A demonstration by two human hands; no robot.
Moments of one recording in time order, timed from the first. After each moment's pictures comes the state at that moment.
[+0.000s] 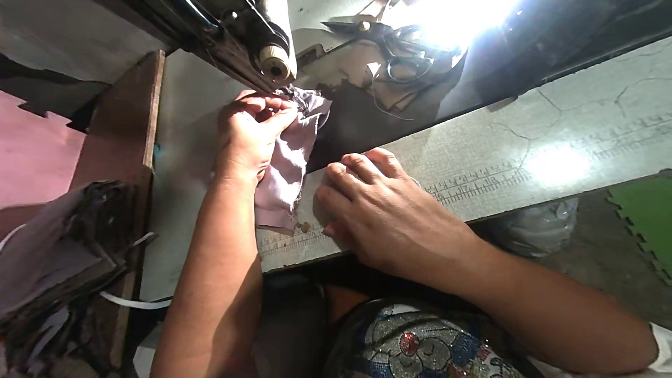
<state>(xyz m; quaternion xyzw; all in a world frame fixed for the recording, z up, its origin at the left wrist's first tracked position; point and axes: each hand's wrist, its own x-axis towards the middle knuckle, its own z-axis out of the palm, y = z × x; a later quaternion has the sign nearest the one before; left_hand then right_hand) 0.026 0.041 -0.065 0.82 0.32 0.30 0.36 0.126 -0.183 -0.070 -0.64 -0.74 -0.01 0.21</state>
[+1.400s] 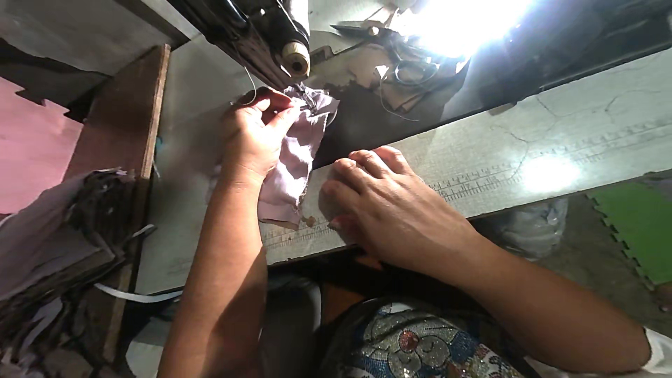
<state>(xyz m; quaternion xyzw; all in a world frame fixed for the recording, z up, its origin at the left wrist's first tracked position) 0.014 0.036 -0.062 0.87 0.27 0.31 0.28 0.125 -0.182 -0.071 -0.65 -0.73 -0.02 0.21</state>
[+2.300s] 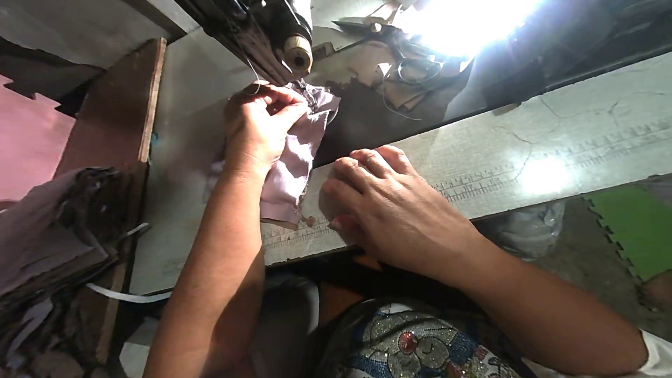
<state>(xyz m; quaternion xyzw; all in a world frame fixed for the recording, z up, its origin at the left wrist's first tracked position) 0.024 0.044 -0.069 0.86 0.26 0.31 0.32 0.125 -0.182 -0.071 -0.65 -0.73 -0.01 0.21</state>
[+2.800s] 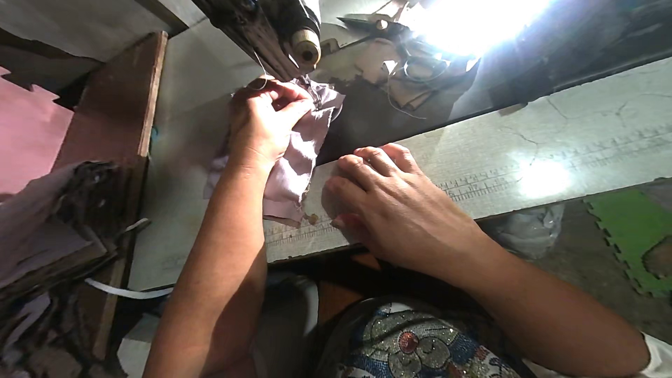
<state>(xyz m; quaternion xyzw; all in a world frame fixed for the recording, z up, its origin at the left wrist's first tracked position) 0.025 0.041 -0.066 0.86 0.26 0.30 0.31 0.125 -0.182 -0.071 -0.65 -0.73 -0.01 0.21</state>
